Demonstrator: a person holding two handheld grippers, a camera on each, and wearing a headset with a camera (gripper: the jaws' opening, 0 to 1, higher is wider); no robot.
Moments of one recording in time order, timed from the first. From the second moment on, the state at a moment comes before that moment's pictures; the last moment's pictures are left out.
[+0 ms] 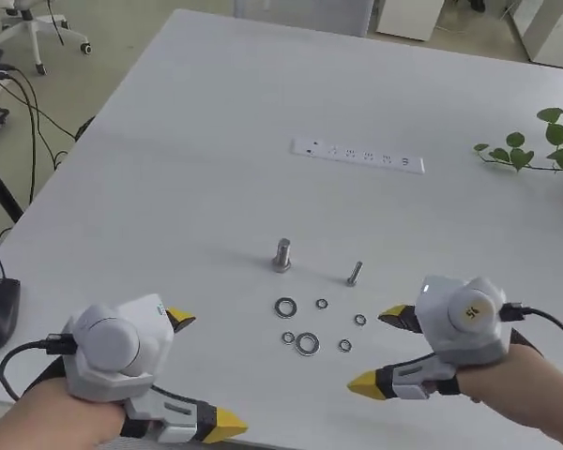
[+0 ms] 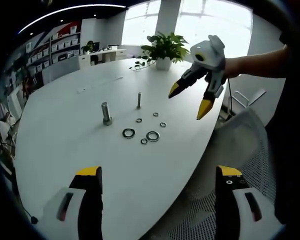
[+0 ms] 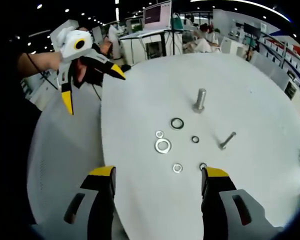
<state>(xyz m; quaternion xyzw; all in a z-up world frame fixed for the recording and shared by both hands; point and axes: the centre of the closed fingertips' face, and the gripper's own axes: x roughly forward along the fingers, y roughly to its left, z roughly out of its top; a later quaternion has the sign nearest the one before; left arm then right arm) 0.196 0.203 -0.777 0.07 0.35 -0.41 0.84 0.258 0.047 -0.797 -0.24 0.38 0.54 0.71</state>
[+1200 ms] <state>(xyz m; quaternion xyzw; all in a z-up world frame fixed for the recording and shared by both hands) 0.227 0.217 -0.766 0.12 0.31 -0.40 0.85 0.273 0.102 -0.841 -0.33 0.38 0.59 0.62</state>
